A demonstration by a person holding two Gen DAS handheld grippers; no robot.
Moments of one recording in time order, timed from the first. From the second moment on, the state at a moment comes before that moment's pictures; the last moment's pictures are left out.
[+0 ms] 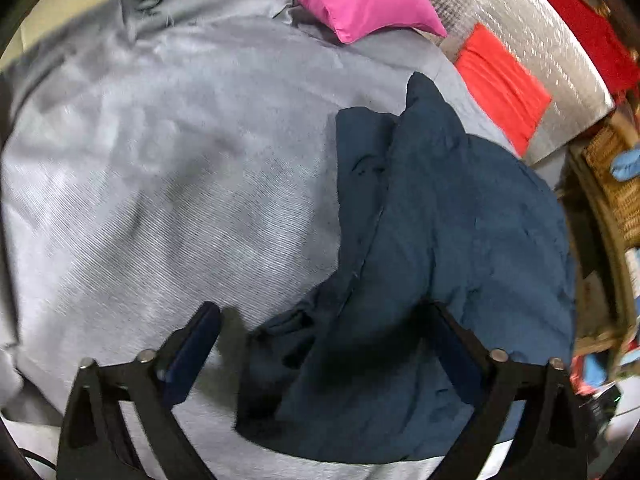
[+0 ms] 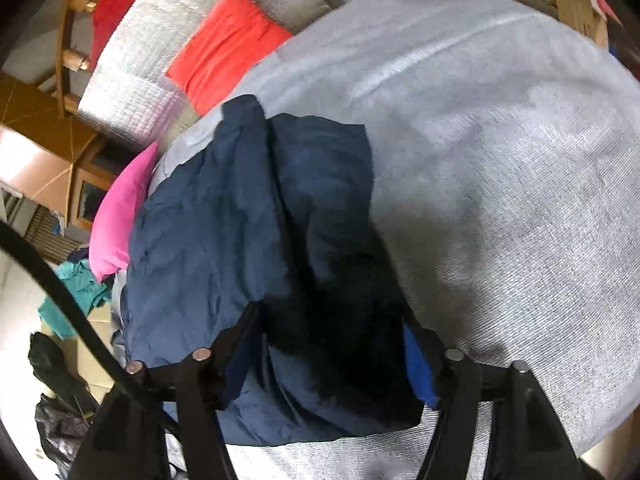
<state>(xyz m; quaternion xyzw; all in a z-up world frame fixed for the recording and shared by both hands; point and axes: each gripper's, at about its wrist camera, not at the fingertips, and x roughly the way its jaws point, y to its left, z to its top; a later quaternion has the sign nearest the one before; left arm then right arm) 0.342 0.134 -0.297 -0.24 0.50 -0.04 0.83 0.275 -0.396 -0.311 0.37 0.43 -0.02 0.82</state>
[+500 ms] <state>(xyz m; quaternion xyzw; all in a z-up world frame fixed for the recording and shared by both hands) 0.333 0.127 -0.285 -0.23 0.48 -0.03 0.84 0.257 -0.396 -0.289 0.36 0.39 -0.02 0.85</state>
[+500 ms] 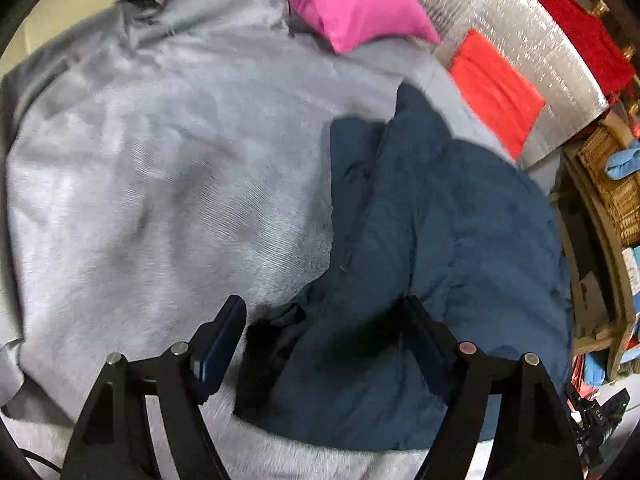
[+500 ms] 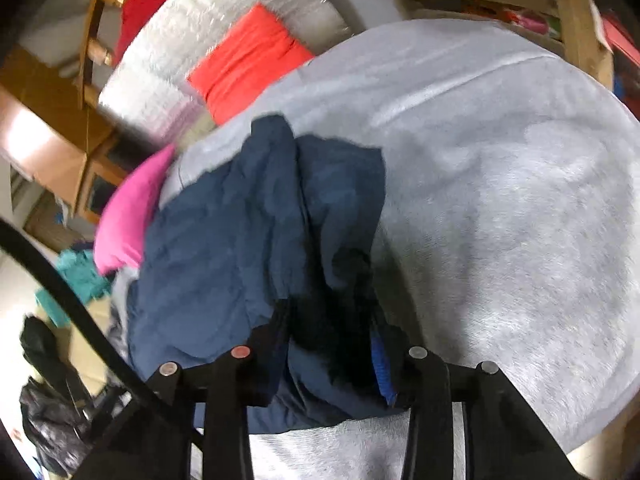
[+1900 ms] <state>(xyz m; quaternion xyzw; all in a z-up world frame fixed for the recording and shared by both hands) 0.271 0.118 -0.292 -0.30 0.49 -0.16 0.80 0.229 -0.372 -0.315 0.47 0.41 0.06 0.78</state>
